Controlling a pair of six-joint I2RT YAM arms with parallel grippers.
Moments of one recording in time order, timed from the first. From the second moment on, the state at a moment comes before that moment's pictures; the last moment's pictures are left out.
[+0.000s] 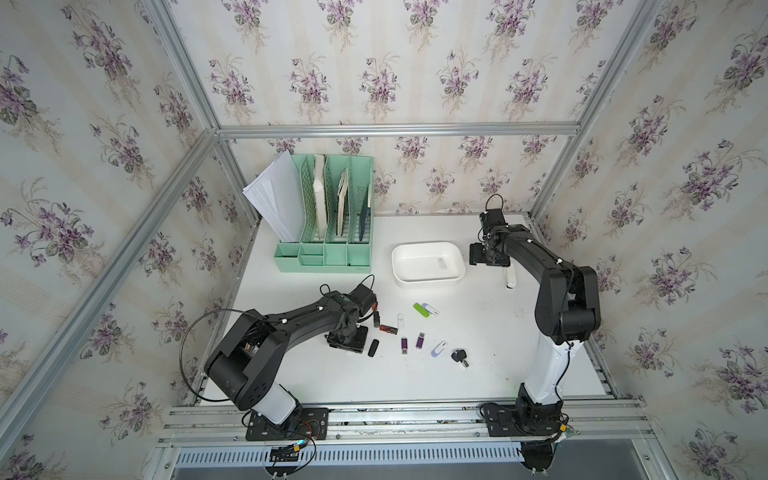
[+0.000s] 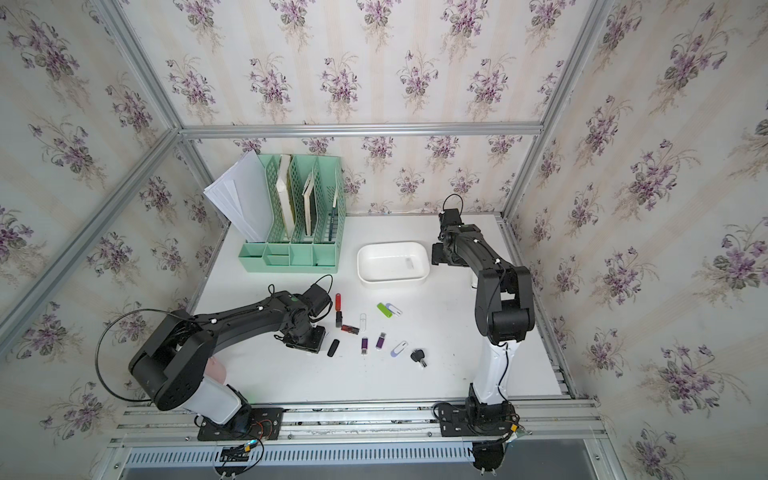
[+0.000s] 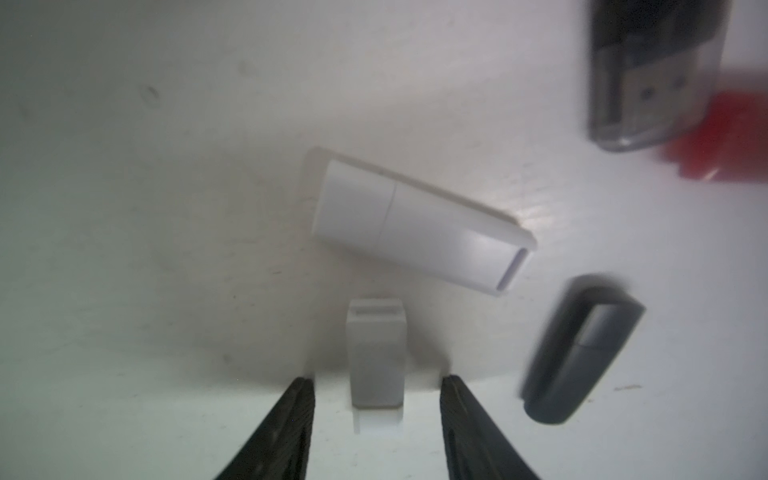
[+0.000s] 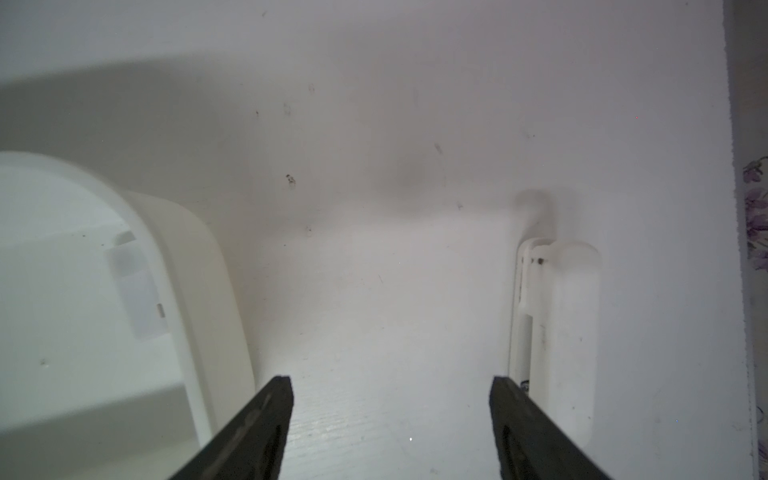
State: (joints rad) left arm -0.63 1.58 0.85 -0.81 0.00 -0.42; right arm 0.14 1.96 1.54 -0.78 0.17 0.21
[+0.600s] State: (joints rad) left arm -0.63 1.59 0.85 -0.79 -0.01 -0.42; right arm 0.13 2.04 1.54 -0.81 0.11 0.20
